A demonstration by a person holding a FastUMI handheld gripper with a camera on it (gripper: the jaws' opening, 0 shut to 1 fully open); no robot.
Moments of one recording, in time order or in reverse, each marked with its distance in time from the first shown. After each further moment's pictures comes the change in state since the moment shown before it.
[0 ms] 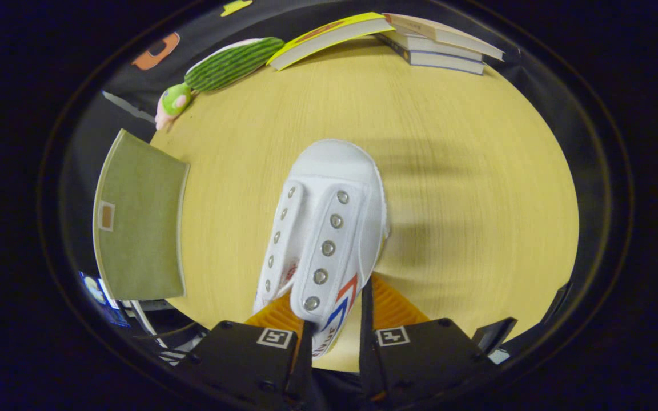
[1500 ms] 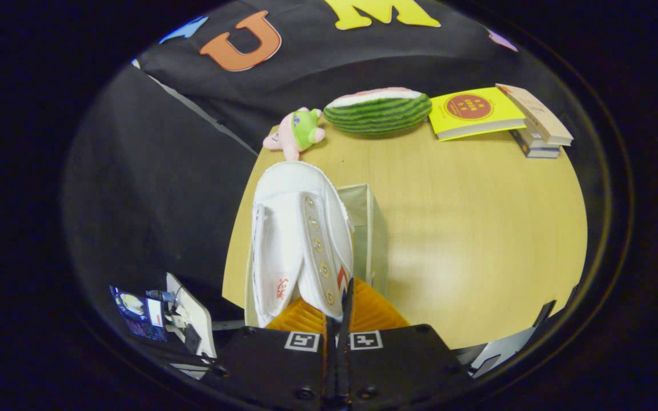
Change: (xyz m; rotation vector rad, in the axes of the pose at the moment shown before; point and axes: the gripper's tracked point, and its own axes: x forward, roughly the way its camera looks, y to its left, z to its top) arm -0.110 0.342 0.052 -0.106 -0.116 0.181
